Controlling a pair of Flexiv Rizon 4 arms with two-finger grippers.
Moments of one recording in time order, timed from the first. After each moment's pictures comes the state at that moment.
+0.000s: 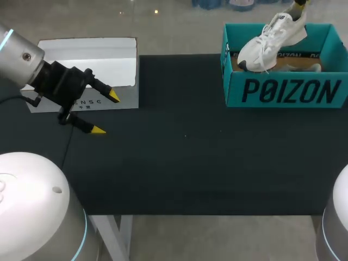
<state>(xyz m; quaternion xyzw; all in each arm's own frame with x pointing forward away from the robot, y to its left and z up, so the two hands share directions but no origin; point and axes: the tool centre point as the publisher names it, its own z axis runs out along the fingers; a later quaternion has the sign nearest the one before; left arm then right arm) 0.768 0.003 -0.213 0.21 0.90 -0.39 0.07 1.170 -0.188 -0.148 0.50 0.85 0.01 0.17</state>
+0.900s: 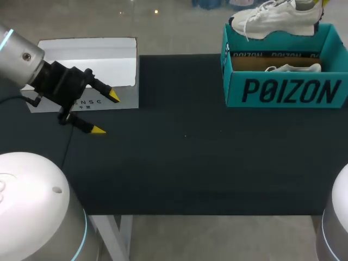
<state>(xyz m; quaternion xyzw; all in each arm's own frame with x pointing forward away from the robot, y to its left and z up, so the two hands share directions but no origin) 0.768 0.003 -0.213 0.21 0.90 -0.39 0.07 1.180 -0.237 -0.150 0.81 0.57 0.03 0.16</state>
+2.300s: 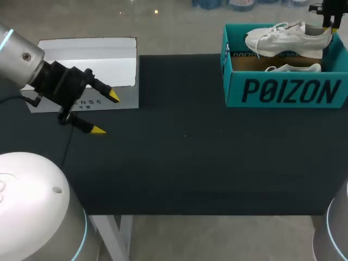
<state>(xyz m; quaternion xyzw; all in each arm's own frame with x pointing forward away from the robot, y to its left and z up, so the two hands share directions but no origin) 0.768 0.003 -0.213 0.21 0.90 -0.39 0.07 1.173 -0.287 -0.243 0.83 0.52 0.02 0.18</state>
